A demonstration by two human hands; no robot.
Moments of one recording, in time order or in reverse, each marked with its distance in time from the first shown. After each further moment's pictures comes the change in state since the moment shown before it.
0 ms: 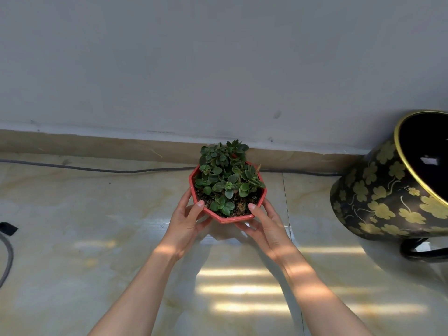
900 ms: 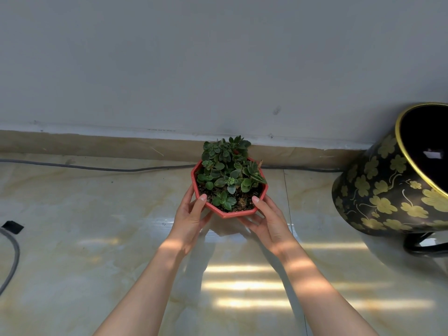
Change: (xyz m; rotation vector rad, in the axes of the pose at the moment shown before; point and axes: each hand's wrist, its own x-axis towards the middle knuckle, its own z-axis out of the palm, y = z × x) left_hand -0.001 -0.002 0.008 0.036 0.056 -0.010; right_hand -0.001 -0.003 0.000 0.001 0.004 -0.007
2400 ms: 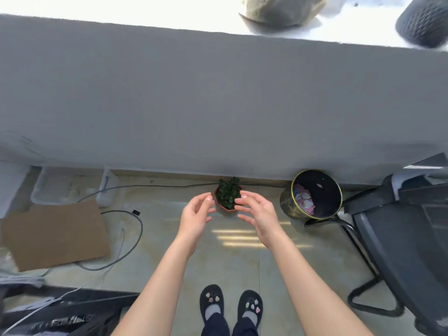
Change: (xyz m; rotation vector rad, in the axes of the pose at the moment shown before) left_hand -0.356 0.471 0.164 0.268 0.214 -0.088; right_hand -0.373 -0.362 0.329 -0.351 0.166 0.119
